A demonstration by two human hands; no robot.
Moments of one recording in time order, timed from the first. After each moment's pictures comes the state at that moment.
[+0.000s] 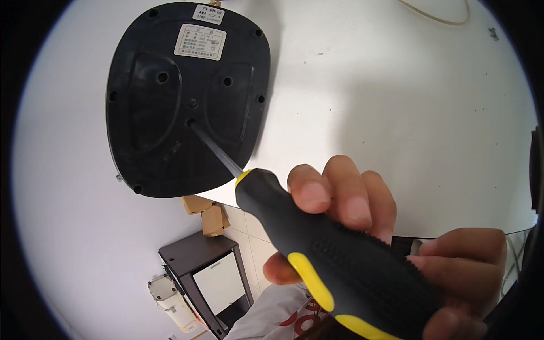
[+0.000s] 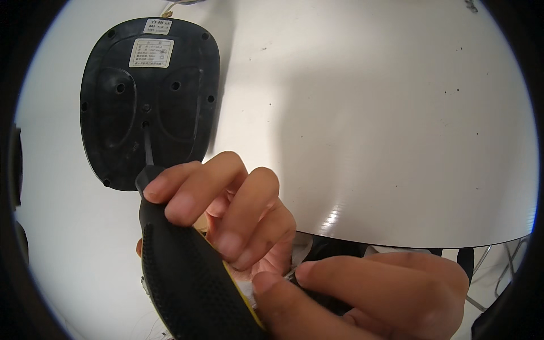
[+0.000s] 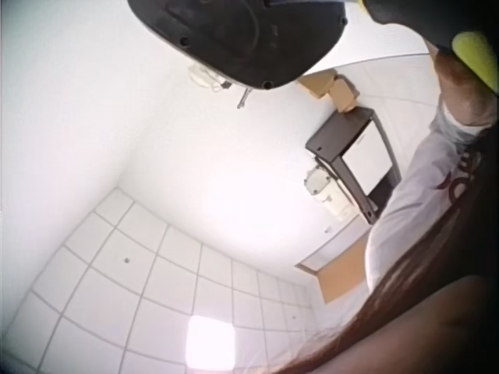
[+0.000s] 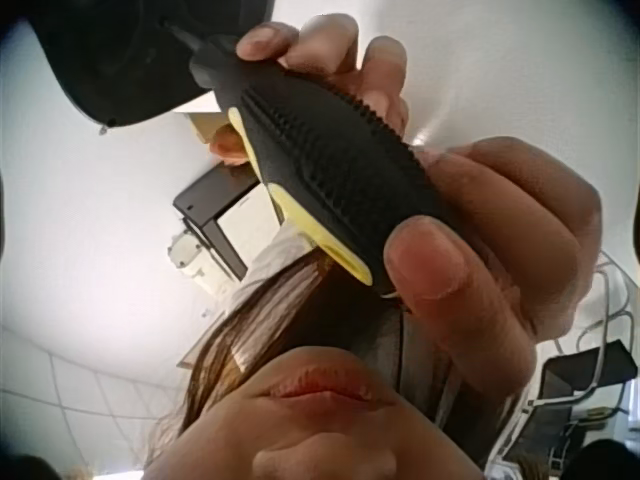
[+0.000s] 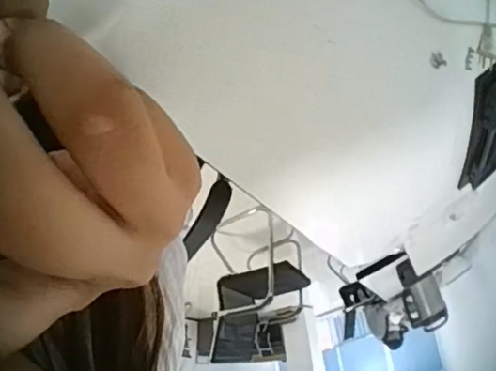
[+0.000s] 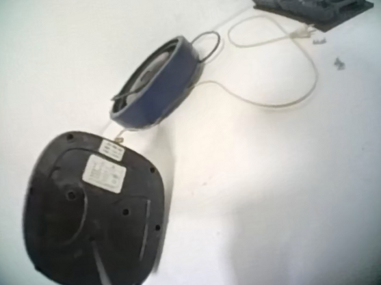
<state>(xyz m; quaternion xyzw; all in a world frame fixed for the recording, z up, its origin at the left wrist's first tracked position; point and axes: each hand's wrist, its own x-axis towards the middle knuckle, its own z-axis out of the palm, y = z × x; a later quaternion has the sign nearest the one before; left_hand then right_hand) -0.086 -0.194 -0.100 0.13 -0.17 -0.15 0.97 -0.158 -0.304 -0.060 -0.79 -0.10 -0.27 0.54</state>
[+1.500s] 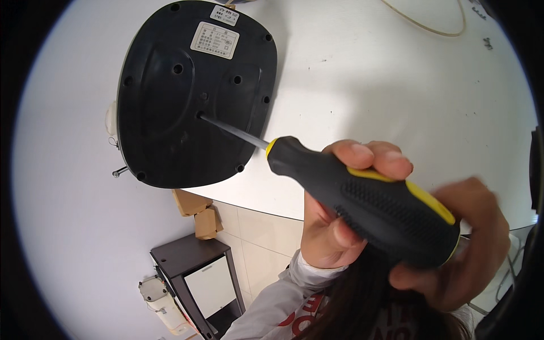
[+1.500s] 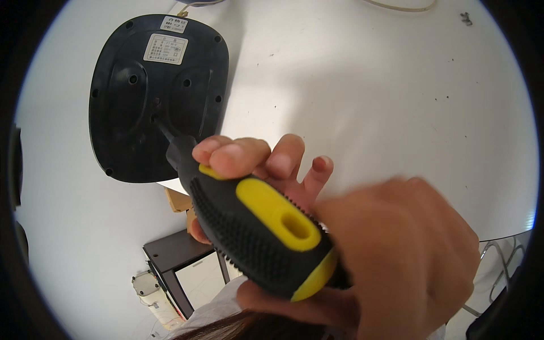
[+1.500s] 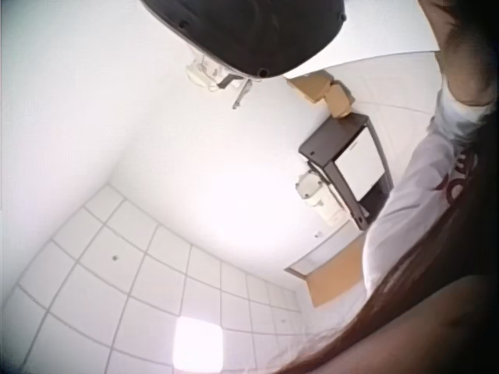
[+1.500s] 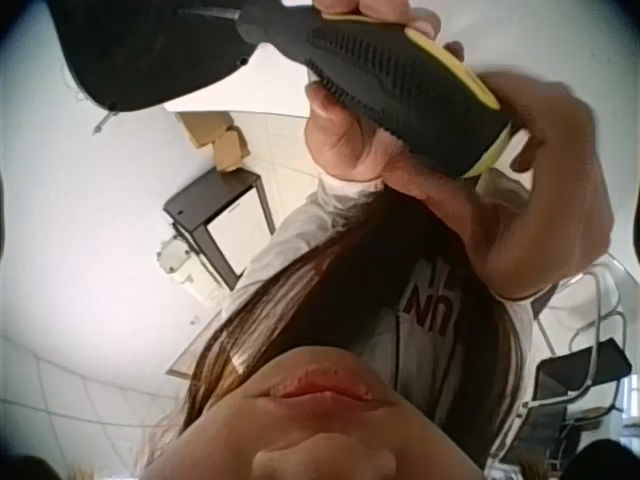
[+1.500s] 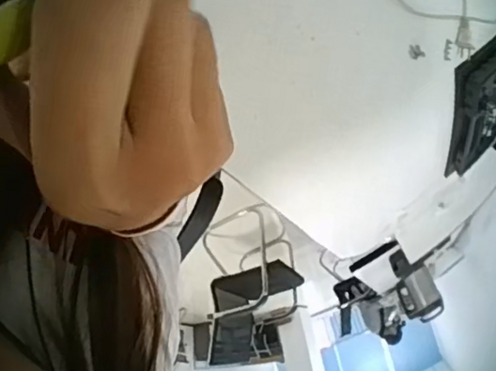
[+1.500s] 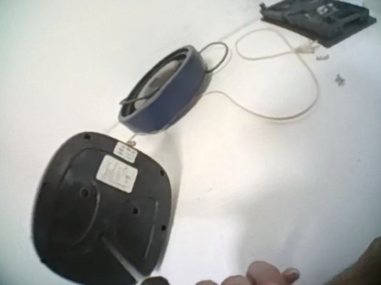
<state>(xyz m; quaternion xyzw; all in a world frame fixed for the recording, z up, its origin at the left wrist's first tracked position) -0.079 -0.198 -0.111 0.13 -0.21 -0.22 0.94 -0.157 -0.328 -0.062 -0.89 -0.03 -0.18 0.42</state>
